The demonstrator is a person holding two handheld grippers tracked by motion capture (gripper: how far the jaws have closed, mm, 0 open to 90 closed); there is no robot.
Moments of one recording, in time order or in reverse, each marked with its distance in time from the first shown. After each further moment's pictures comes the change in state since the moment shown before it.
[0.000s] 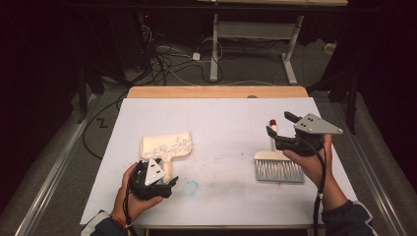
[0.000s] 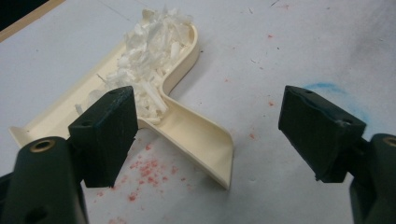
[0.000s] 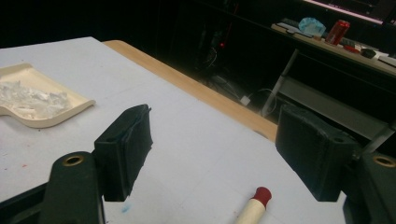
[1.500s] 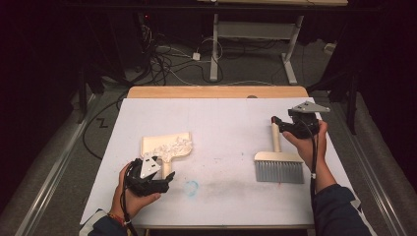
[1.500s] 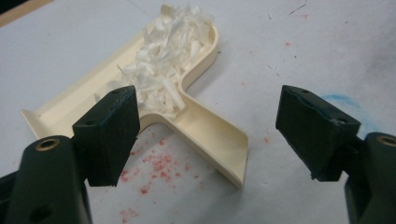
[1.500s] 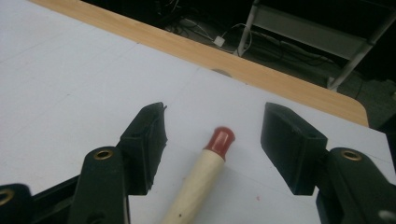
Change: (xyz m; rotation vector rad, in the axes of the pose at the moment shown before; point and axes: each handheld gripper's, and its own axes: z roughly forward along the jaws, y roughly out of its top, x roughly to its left) left arm 0.011 0.002 -0.003 0.005 -0.010 -0.100; right arm -0.055 -0.034 0.063 0.238 -0.114 0.156
